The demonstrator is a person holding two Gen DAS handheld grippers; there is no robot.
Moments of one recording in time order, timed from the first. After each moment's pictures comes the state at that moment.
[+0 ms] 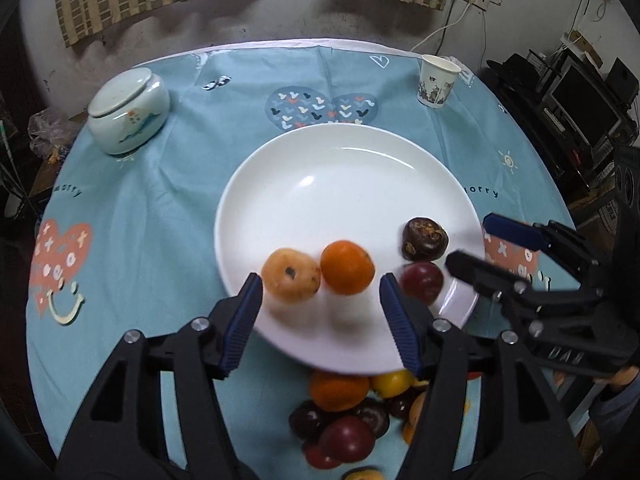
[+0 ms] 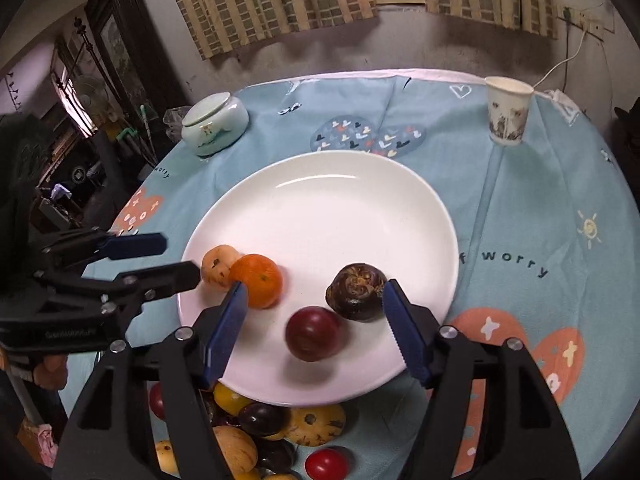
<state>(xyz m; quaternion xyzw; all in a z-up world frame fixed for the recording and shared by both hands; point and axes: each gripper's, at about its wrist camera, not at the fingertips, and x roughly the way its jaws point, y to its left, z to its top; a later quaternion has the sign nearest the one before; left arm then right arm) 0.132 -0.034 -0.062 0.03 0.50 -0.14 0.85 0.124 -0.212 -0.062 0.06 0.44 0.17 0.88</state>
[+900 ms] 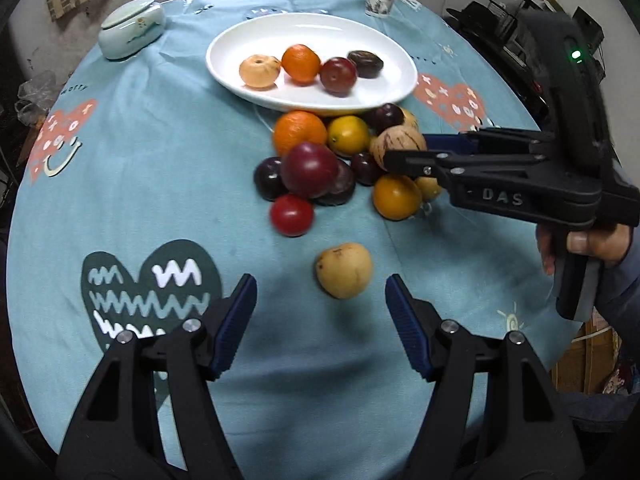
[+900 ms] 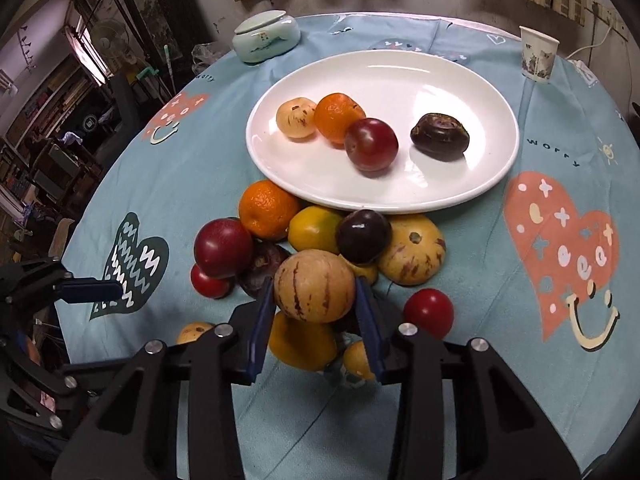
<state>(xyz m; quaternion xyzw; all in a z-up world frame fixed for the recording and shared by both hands) -0.039 0.001 -0.104 0.05 0.55 -0.20 0.81 0.020 -0.165 -0.102 0.02 0.50 0.21 0.84</state>
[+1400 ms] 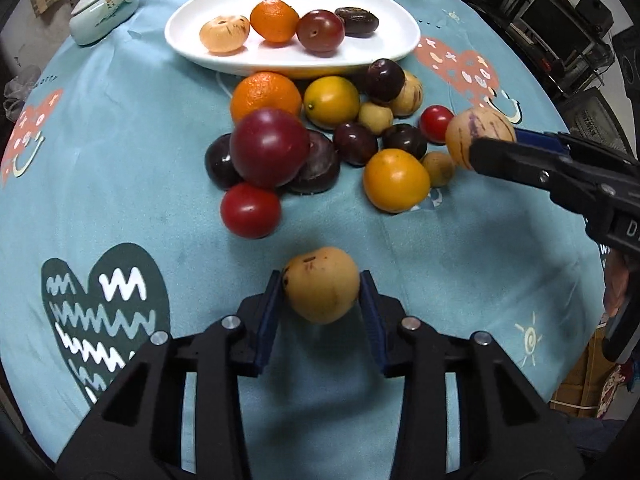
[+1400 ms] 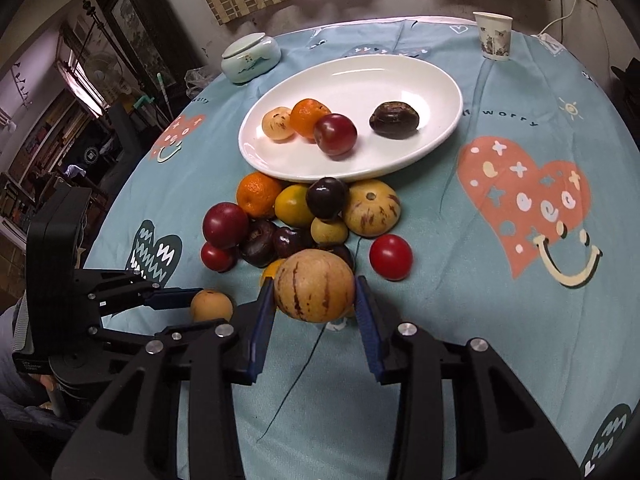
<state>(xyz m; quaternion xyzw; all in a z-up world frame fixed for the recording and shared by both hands) -0.021 -0.029 -0.142 0.07 0.58 -0.19 0.79 -0.016 -0.205 -0.092 0.08 0.50 0.19 0.84</state>
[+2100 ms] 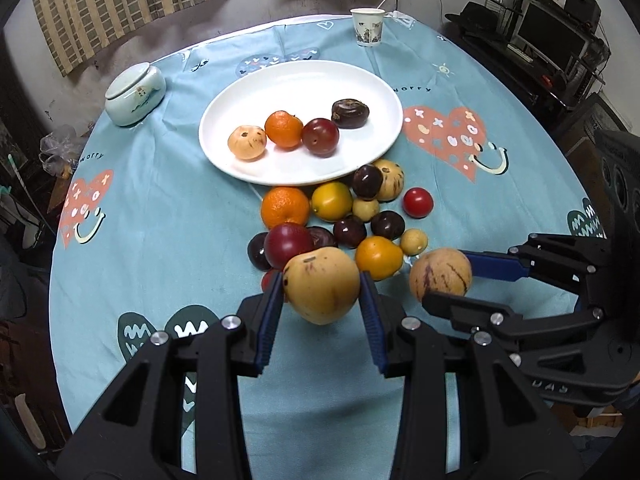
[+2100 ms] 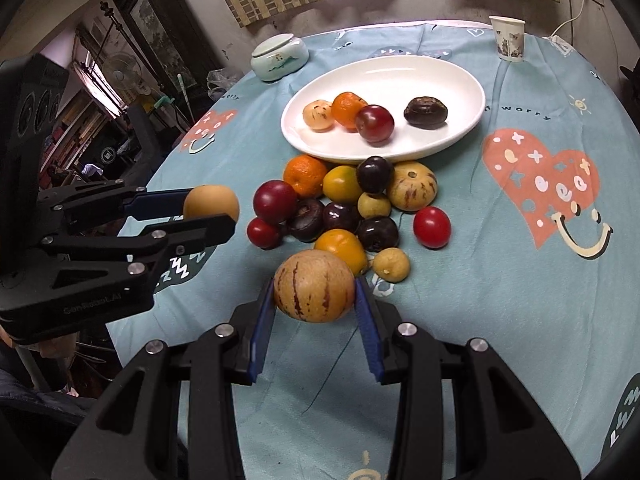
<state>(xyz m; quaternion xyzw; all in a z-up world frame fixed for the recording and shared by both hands) -0.031 -0.046 -0.064 0.12 0.50 -0.17 0.84 -0.050 -0.185 -0.081 0.09 0.49 0.22 0.84</state>
